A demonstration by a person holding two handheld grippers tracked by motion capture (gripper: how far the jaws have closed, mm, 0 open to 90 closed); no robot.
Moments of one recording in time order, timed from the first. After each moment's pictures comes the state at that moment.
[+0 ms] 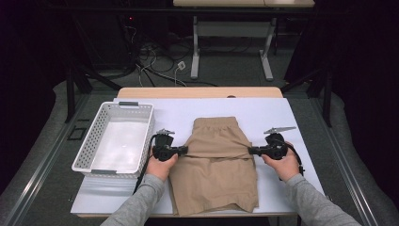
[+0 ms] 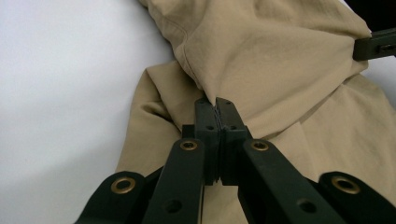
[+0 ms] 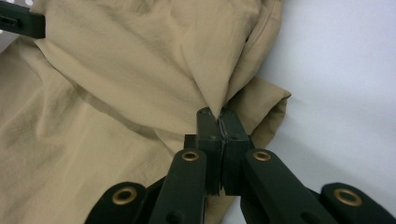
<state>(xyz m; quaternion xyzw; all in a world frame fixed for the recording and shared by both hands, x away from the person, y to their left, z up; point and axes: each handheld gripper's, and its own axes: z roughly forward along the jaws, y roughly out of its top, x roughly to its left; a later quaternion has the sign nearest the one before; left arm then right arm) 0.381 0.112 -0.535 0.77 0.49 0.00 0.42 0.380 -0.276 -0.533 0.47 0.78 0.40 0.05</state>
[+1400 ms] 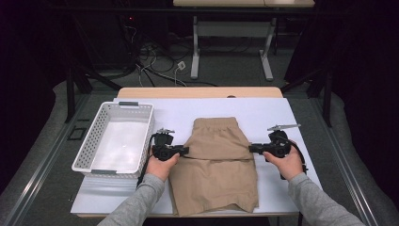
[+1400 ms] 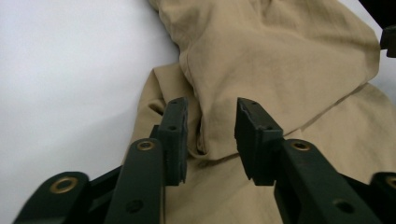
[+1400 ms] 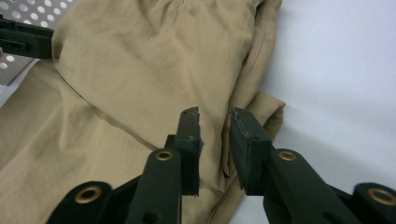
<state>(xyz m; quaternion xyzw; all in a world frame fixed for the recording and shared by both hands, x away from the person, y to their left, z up) 0.377 0.109 -0.516 0.76 0.51 0.02 0.40 0.378 -0.279 -0.514 0.49 0.77 0.41 0.05</state>
